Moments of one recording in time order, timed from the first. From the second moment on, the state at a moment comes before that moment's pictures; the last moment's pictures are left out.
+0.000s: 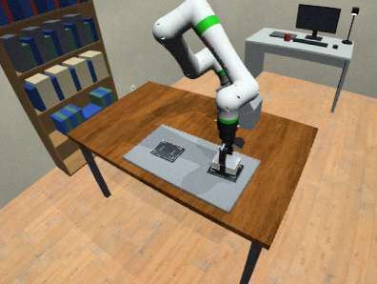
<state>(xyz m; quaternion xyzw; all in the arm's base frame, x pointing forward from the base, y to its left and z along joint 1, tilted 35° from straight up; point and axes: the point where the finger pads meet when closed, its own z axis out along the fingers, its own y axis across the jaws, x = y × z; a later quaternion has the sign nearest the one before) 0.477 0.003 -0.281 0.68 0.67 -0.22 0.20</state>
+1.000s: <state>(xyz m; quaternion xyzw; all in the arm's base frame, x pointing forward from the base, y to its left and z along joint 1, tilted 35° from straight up) 0.479 0.027 -0.245 0.68 0.67 -0.22 0.20</state>
